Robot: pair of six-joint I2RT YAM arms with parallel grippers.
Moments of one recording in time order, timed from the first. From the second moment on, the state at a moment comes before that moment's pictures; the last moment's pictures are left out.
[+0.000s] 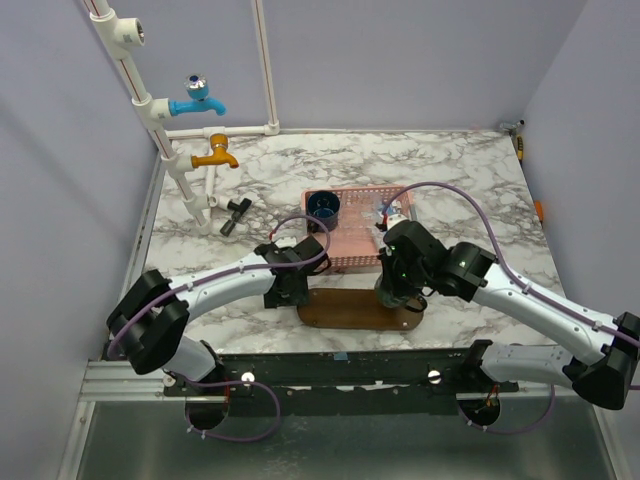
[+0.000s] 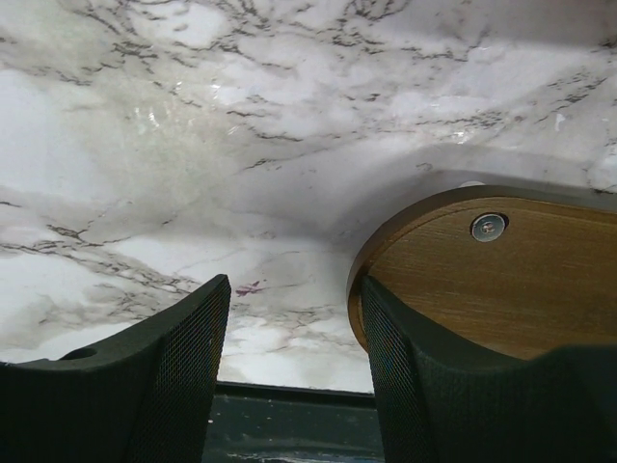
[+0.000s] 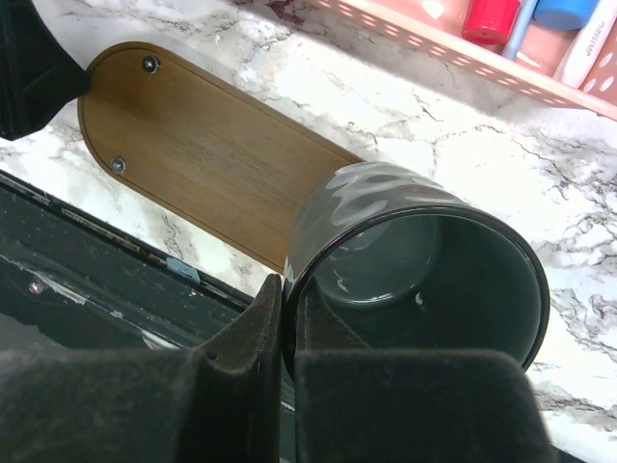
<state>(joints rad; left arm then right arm) -0.87 1.47 0.91 -0.83 -0.26 -0.95 0.91 1.12 1.03 -0.85 0.14 0.44</state>
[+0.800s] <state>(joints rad) -0.84 1.29 0.81 -0.87 -0.28 -0.92 0.94 1.21 1.01 -0.83 0.14 0.45</state>
